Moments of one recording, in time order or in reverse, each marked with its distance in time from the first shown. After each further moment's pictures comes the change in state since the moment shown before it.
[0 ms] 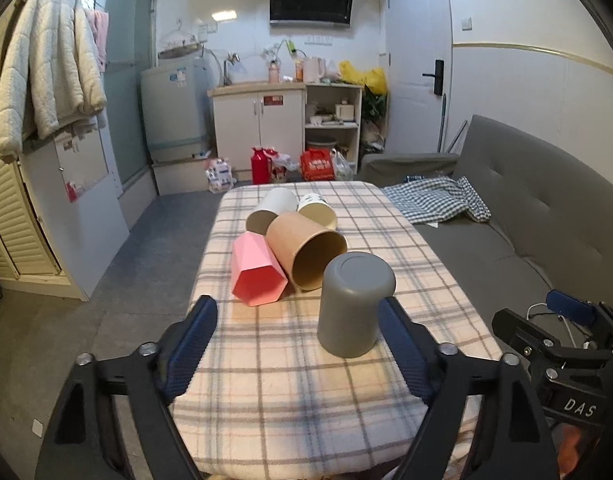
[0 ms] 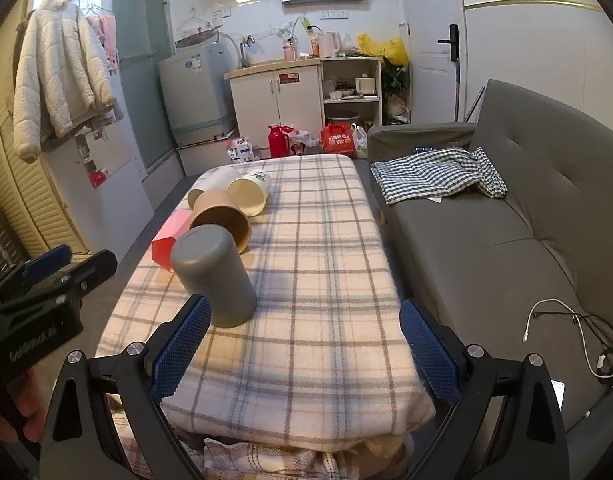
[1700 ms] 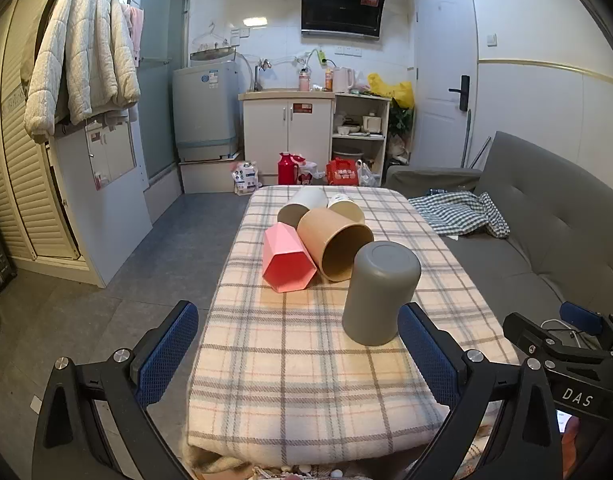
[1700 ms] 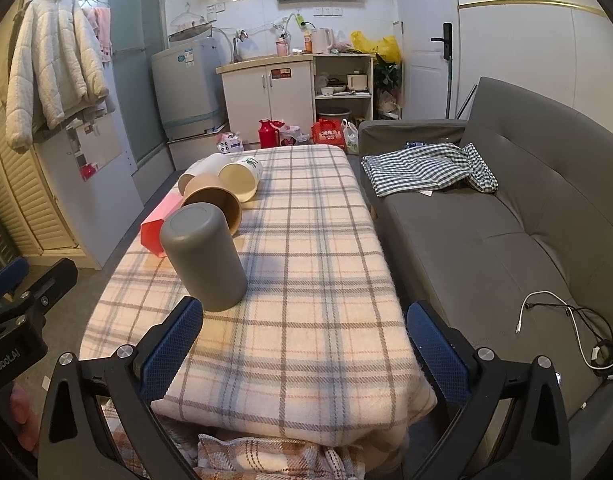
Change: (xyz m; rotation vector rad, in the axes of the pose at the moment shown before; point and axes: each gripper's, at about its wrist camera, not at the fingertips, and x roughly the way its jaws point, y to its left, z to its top) left arm -0.018 0.018 -0.025 -0.079 -0.028 0.067; right arm 0.005 0.001 -0.015 -0.011 0.008 -0.041
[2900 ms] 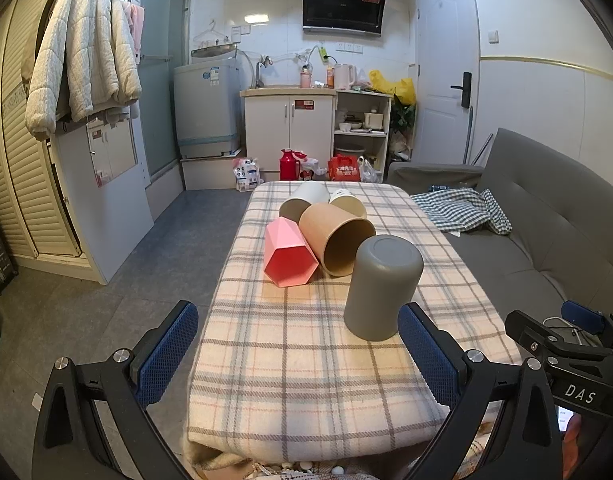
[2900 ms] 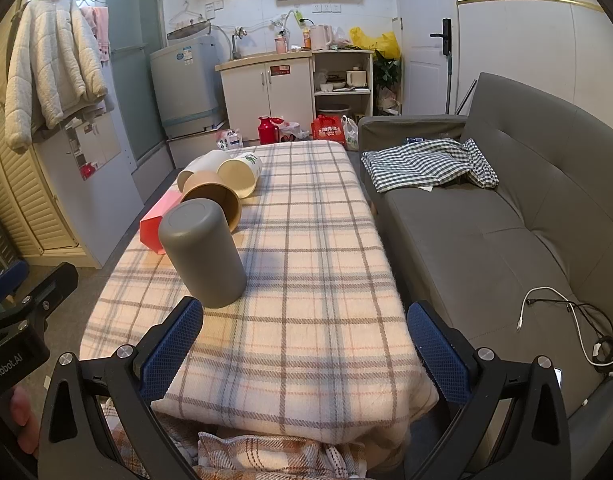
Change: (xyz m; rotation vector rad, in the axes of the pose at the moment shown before) left arm -0.001 -0.001 0.001 0.000 0.001 0.008; right arm 0.002 0.000 -0.001 0.002 0.005 0.000
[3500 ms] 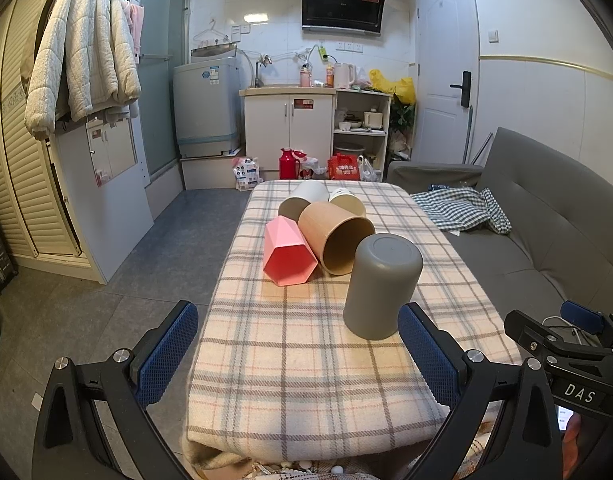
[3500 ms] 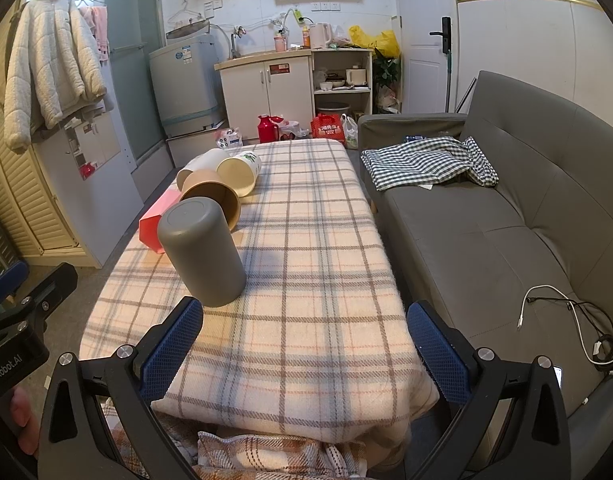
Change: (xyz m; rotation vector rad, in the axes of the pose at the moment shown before) left arm -0.001 0.000 0.001 0.000 0.001 0.000; right arm -0.001 -0.001 0.002 0.001 0.001 0.001
